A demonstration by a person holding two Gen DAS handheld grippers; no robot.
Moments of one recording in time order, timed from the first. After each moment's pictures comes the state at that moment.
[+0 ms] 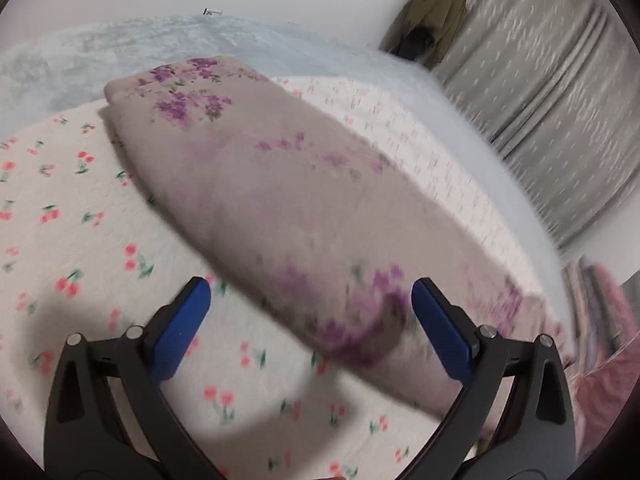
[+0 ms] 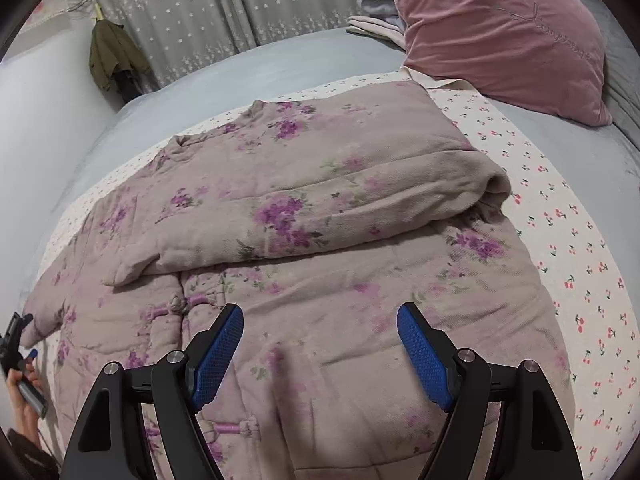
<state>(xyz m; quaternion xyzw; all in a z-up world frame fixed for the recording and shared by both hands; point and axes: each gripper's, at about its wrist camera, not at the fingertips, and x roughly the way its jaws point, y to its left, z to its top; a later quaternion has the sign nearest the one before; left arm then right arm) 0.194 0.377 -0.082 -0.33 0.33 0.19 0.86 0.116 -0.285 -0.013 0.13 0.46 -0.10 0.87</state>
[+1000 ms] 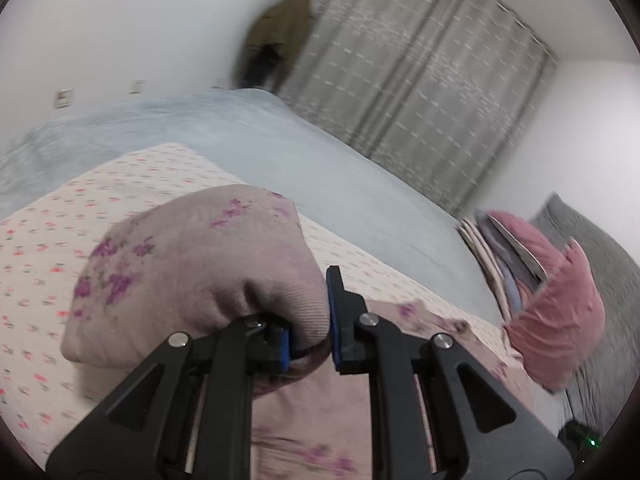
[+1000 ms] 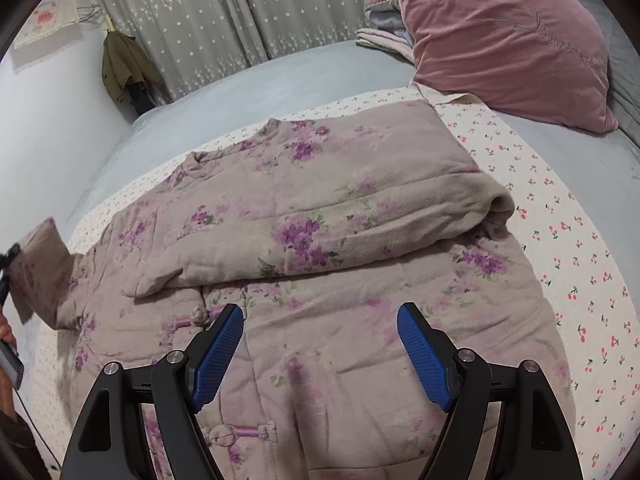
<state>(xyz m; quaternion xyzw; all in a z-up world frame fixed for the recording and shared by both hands) 0.234 0.204 0.074 -0.24 0.27 -0.02 0.93 0.111 -0.286 0.002 0.14 0.43 -0.09 0.89</state>
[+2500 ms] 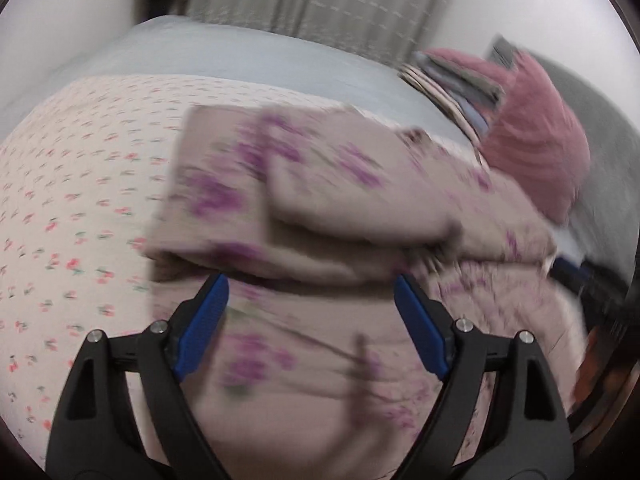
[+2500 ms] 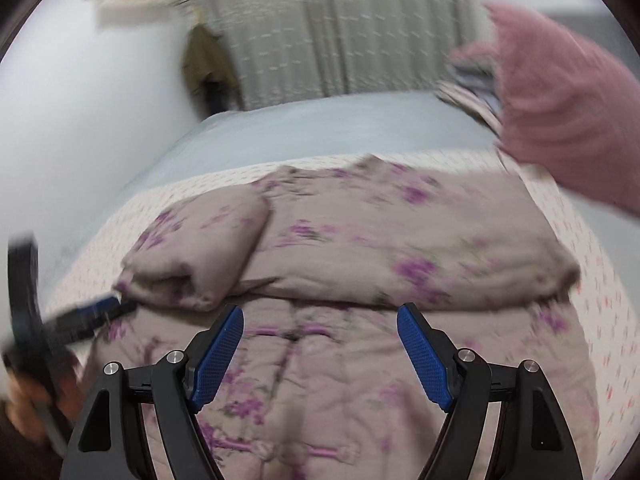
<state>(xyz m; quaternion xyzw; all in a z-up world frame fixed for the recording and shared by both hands) 0.177 0.110 -0.001 -0.11 0.41 -0.14 0.89 0.114 -0.193 0.016 0.03 0.36 0.03 0.93</state>
